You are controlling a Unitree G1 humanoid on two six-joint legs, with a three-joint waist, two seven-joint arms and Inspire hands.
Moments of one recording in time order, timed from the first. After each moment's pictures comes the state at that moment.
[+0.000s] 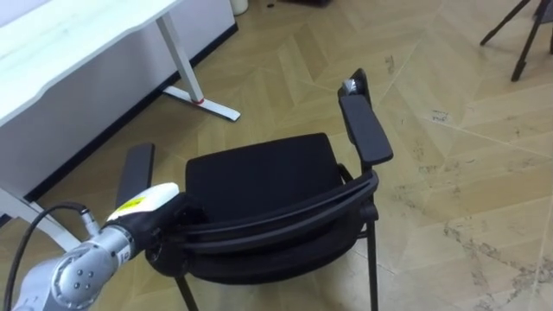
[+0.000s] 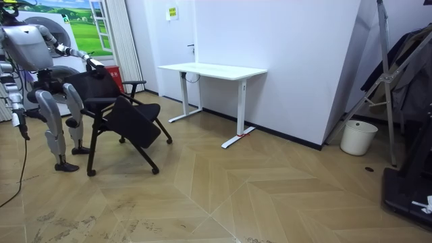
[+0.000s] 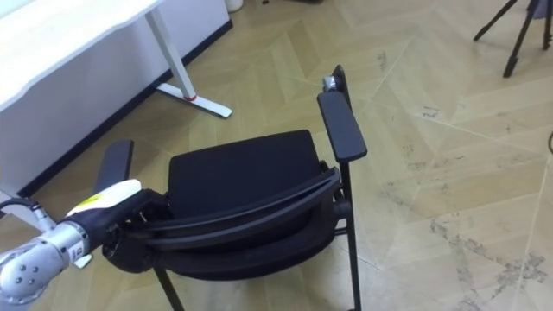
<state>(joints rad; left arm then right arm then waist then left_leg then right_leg) 0.16 0.57 -0.14 -0.07 0.54 0.07 -0.44 0.01 -0.34 -0.10 1.31 0.28 -0.03 -0.16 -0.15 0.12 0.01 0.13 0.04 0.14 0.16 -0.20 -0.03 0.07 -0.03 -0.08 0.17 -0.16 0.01</state>
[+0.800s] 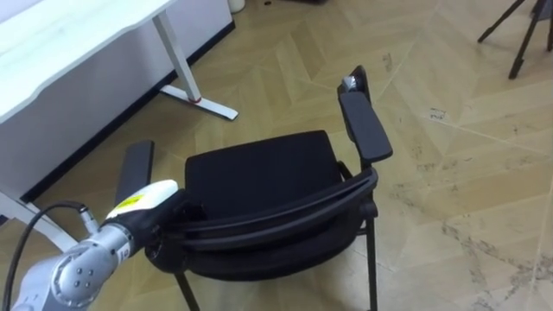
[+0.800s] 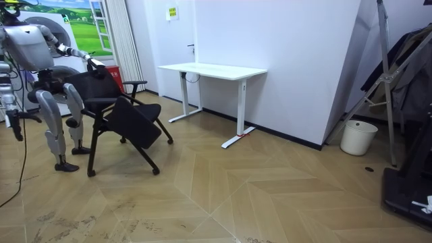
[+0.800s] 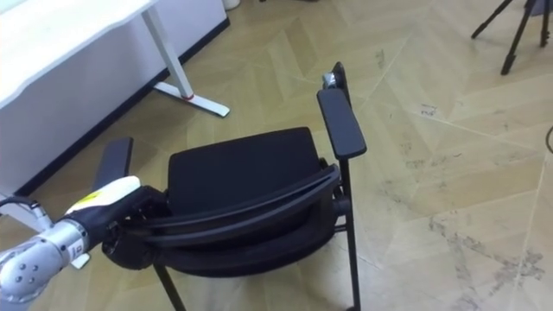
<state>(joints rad) 0.15 0.57 -0.13 -0.07 0.54 0.07 -0.44 0.11 -0.35 -0.24 1.38 0.61 -0.04 -0.05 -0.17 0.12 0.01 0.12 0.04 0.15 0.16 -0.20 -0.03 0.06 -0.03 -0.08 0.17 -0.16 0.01</state>
